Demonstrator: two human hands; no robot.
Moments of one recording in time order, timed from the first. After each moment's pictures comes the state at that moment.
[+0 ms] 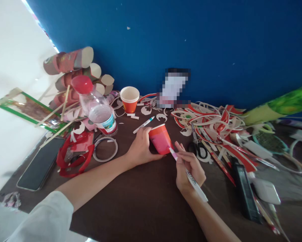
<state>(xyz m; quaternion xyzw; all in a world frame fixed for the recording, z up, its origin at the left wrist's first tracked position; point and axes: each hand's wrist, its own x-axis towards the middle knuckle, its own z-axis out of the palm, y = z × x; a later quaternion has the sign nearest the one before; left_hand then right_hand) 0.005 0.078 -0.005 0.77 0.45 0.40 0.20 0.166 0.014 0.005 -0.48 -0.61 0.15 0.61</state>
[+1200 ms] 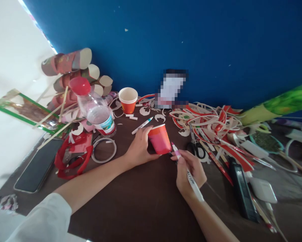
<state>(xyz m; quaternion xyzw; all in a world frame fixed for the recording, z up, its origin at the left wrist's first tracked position) 0.003 0.078 -0.004 0.78 0.44 0.38 0.22 0.172 0.011 0.002 -0.56 -0.56 0.12 0.59</state>
